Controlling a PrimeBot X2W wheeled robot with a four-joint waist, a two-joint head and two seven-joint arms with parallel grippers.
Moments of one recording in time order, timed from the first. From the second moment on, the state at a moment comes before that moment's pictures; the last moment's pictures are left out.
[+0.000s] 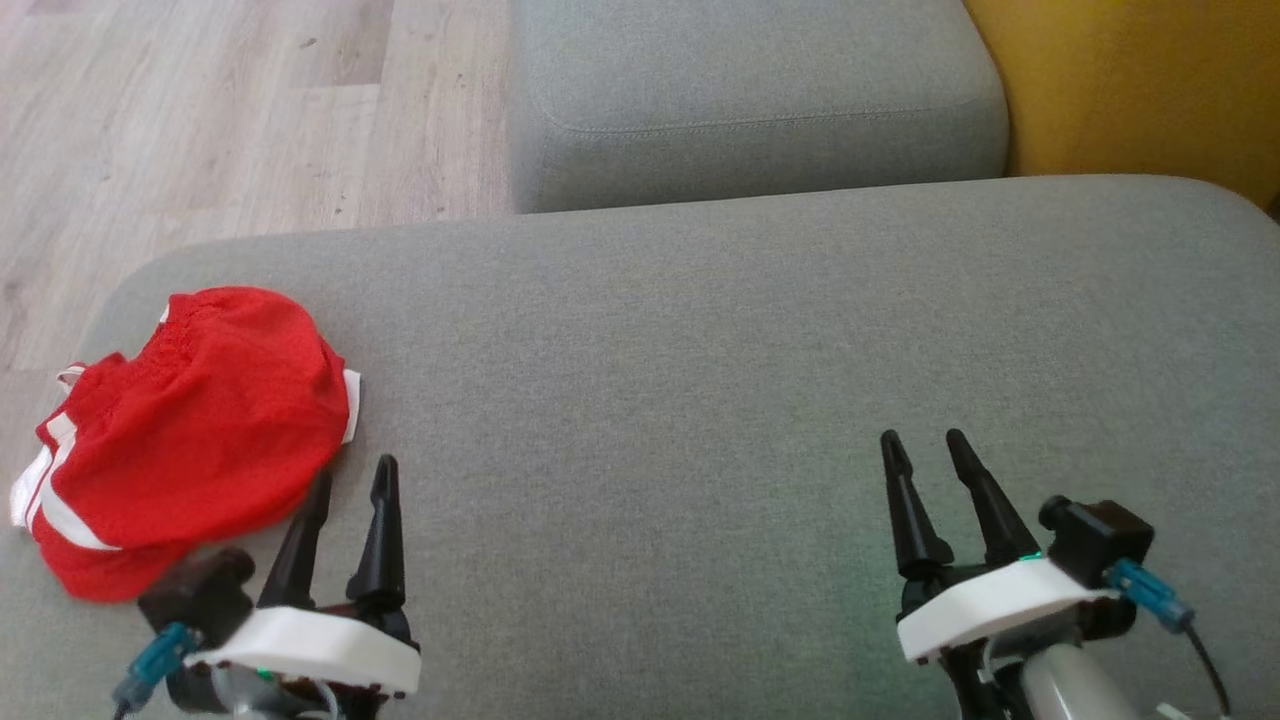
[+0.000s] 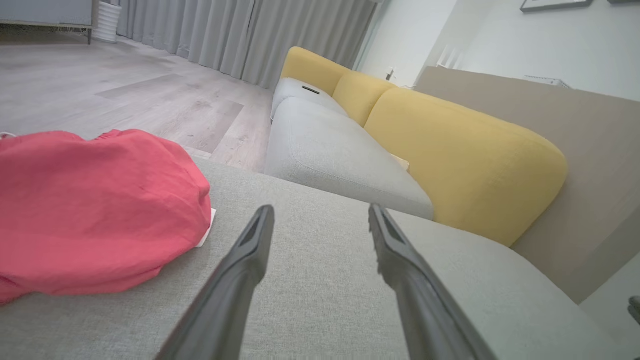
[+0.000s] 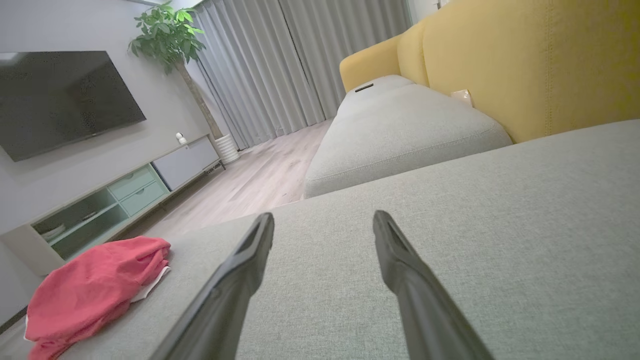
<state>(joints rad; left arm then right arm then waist) 0.08 0.03 -0.08 0.12 -0.43 -0.09 -0.17 -0.04 -0.04 0.20 0.29 0.40 0.12 -0.16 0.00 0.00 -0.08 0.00</state>
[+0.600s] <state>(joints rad) 0.08 0.04 -0.11 0.11 -0.20 -0.09 -0.22 -0.06 -0.04 0.23 0.31 0.20 0.12 -0.21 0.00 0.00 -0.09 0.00</state>
